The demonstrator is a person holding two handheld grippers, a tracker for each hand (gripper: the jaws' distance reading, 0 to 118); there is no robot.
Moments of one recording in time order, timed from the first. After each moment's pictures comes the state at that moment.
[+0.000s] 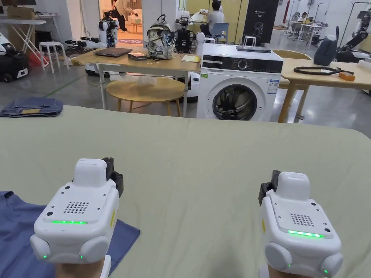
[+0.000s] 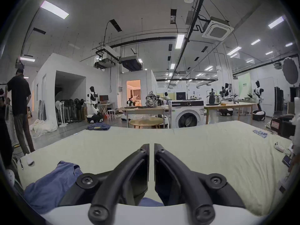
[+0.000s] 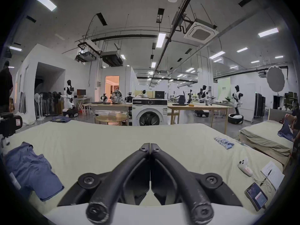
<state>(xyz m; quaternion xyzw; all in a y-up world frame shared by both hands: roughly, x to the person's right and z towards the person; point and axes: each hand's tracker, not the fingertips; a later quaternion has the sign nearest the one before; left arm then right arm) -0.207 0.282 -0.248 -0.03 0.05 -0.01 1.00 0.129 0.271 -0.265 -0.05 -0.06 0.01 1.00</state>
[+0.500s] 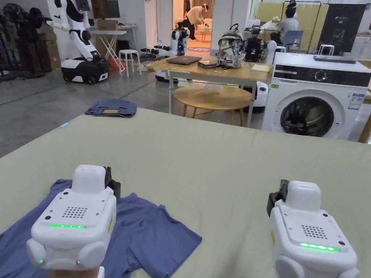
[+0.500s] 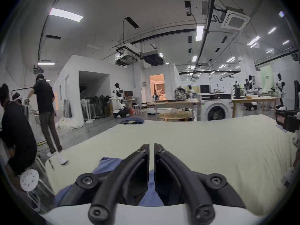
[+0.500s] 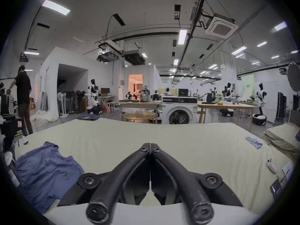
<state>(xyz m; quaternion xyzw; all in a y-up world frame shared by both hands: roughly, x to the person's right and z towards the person) -0.320 0.289 -0.187 -0.08 0.19 -0.04 0.98 0.016 0.271 -0.282 -0.06 0.07 0.00 1.00</state>
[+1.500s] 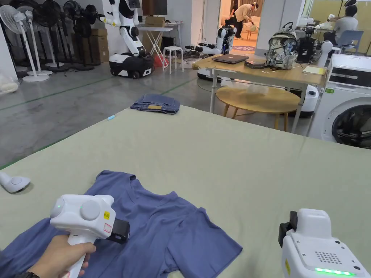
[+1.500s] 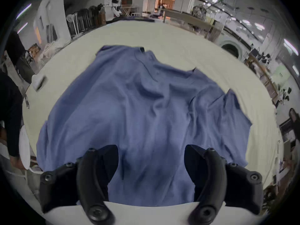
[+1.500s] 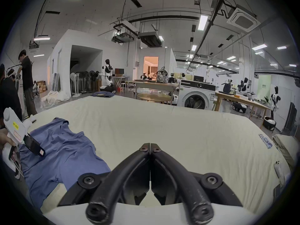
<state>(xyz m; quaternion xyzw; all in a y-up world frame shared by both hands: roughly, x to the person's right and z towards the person) -0.460 0.187 -0.242 -0.52 0.14 0.12 0.83 -0.033 0.229 -0.299 -0.15 0.13 0.05 0.98</state>
